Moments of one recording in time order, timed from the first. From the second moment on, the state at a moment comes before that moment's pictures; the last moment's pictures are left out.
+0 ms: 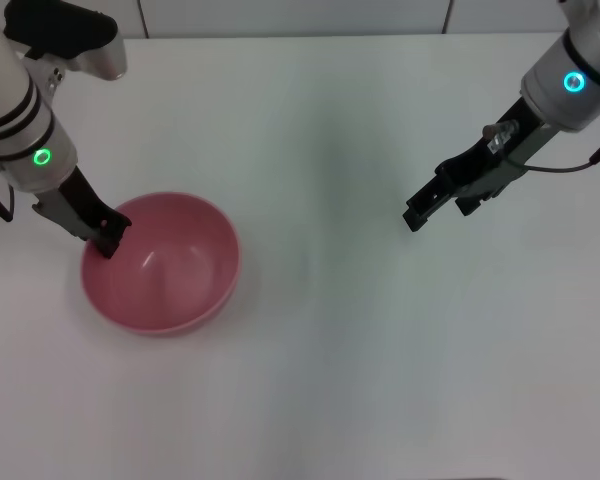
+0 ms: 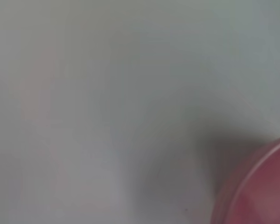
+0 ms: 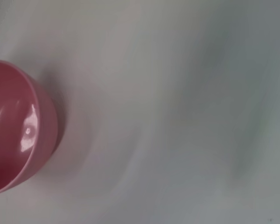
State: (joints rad) left arm -1.01 -2.04 1.00 0.56 -0.11 -1.31 0.47; right arm 1.11 2.00 -0.84 -0.48 0.34 1.49 -0.52
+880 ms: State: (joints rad) left arm -1.05 -2.03 0.98 0.56 -0.12 -1.37 0.48; right arm 1.10 2.00 -0.84 -0.48 0.35 1.49 -0.52
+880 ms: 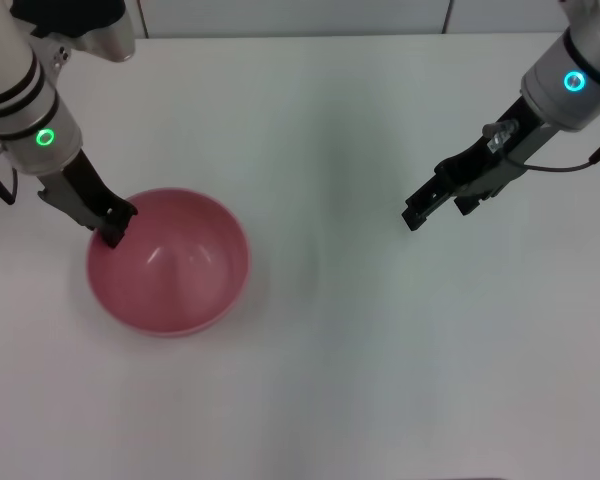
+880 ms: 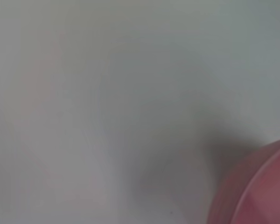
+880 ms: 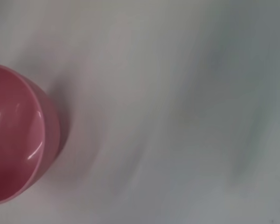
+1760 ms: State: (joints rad) left arm -1.08 -1.98 0.98 0.56 -0.30 -1.45 0.48; right arm 1.11 1.99 -0.84 -0.50 0.38 1.53 -0.52
